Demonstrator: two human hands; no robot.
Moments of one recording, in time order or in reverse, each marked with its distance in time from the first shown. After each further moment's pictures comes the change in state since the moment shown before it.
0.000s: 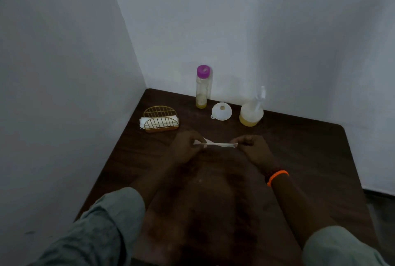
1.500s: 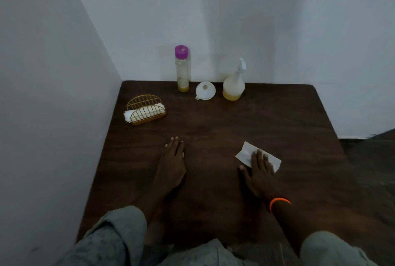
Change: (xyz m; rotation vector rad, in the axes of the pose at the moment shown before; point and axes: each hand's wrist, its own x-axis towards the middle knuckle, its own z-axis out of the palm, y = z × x) left_hand -0.085 -0.084 0.051 0.532 0.040 0.179; right_hand -0.140 0.127 0.058 -0.736 0.097 0.339
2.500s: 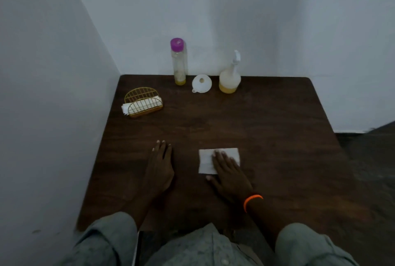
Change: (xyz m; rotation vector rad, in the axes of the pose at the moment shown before) left_hand -0.046 -0.013 0.002 0.049 -0.039 -0.074; right_hand -0.035 -0.053 0.029 -0.223 -0.031 -0.460
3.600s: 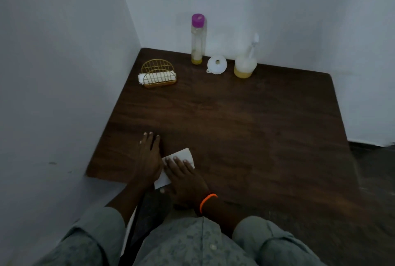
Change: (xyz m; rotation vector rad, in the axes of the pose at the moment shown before) left_hand -0.096 0.002 -0.011 -0.005 0.021 -0.217; right_hand -0.041 -0.120 0.051 -0.073 -0.098 -0.479
